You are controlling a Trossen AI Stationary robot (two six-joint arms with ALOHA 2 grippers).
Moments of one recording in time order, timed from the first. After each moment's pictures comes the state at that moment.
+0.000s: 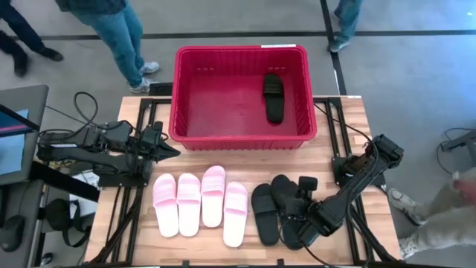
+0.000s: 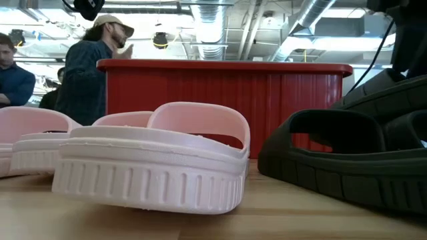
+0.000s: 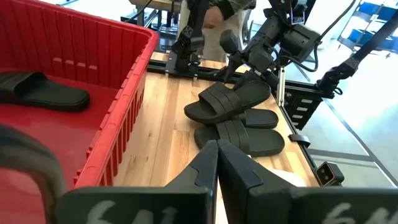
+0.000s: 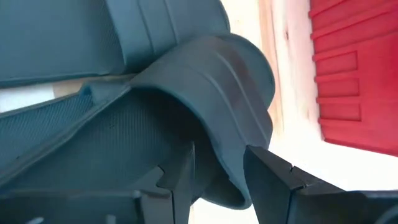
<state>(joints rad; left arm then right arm) -0.06 0.54 0.78 -0.50 0.01 -0.19 0.79 1.72 1.29 -1.26 0.50 0.85</state>
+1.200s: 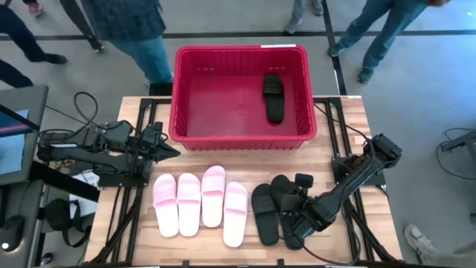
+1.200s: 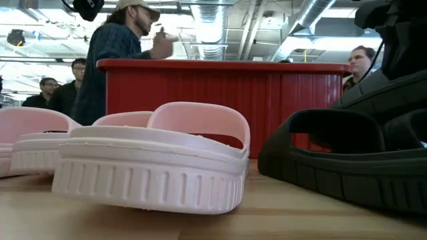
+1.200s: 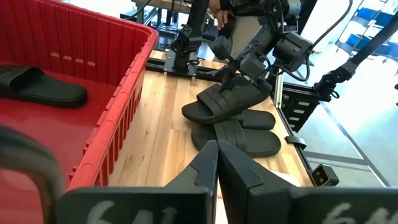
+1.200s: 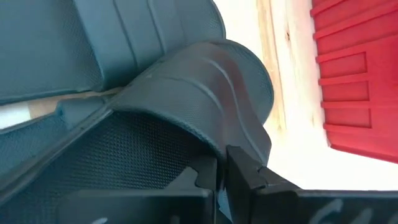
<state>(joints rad) -0.06 0.54 0.78 -0.50 0.02 -0.22 0.74 1.72 1.23 -1.17 0.50 0.82</state>
